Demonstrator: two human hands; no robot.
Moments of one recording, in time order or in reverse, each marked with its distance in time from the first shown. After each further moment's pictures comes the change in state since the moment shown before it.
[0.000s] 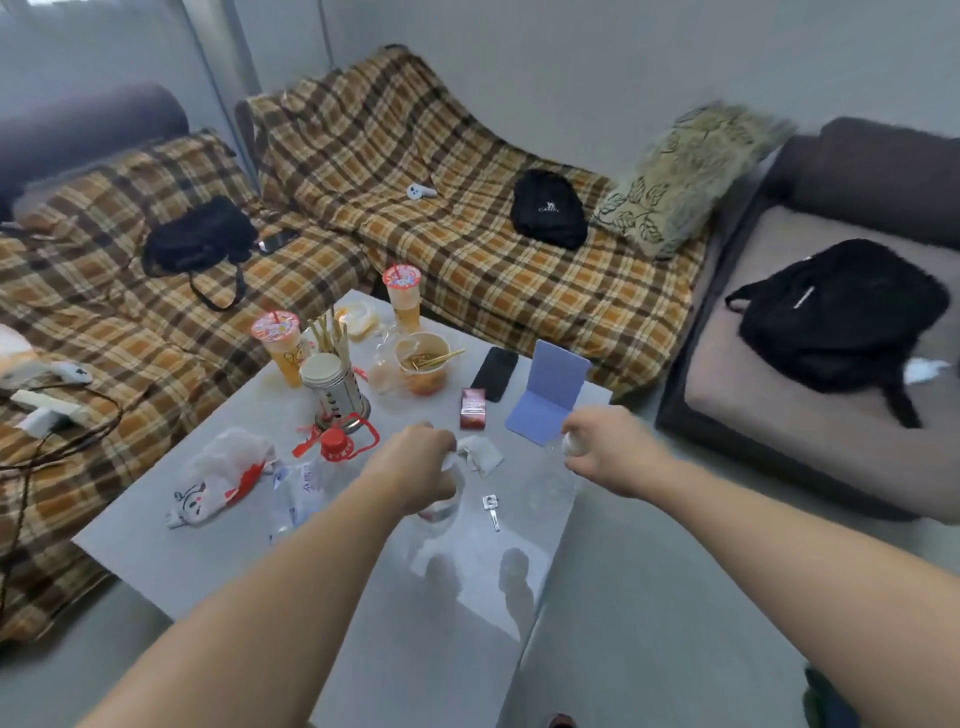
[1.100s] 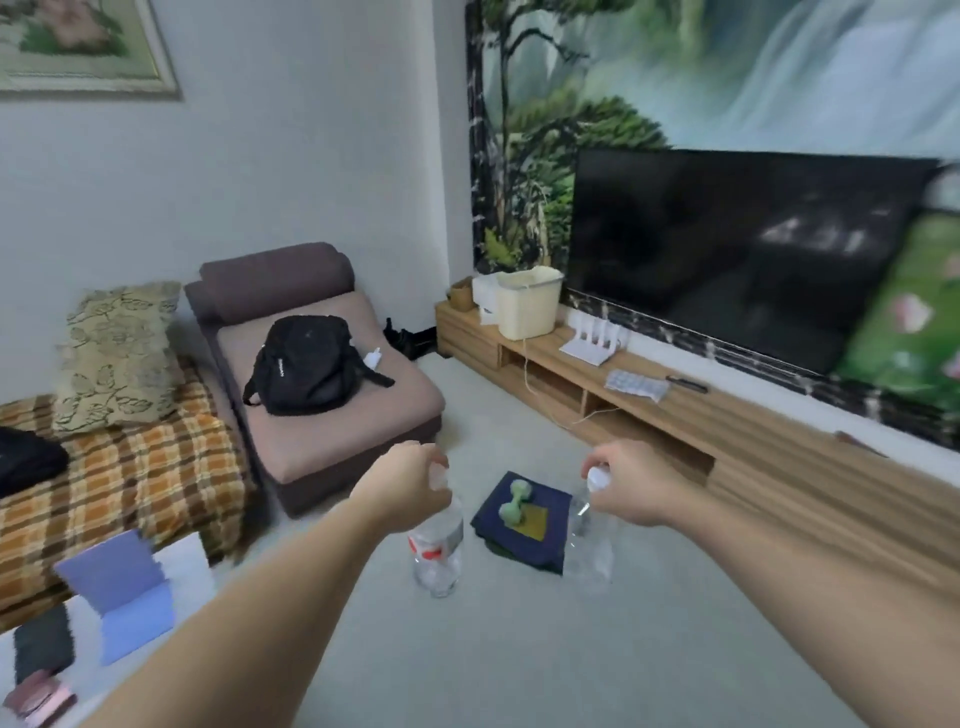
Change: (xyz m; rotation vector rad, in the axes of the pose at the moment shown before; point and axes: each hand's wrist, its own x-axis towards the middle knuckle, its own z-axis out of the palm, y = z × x) left_hand -0.249 0.355 0.053 0.128 -0.125 1.125; right_hand -0.592 -0.015 -0.003 0.319 0.578 1.234
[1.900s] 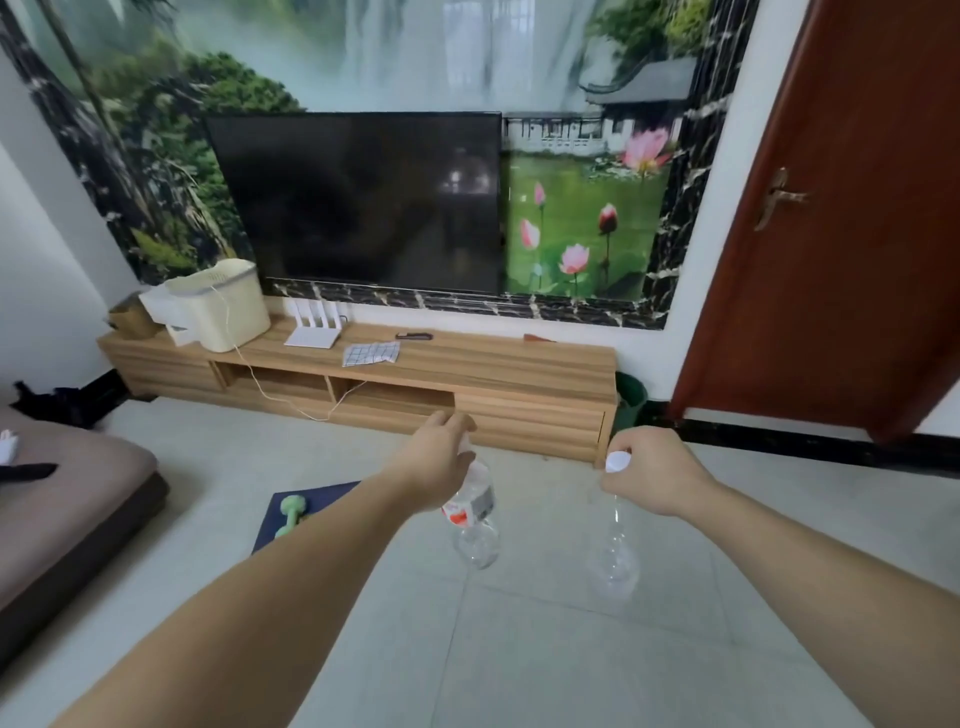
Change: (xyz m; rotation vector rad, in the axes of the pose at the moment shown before) left_hand 0.018 0.320 0.147 -0.091 -0.274 0.705; right_hand -0.239 0.234 -0.078 0.169 0.366 0.699
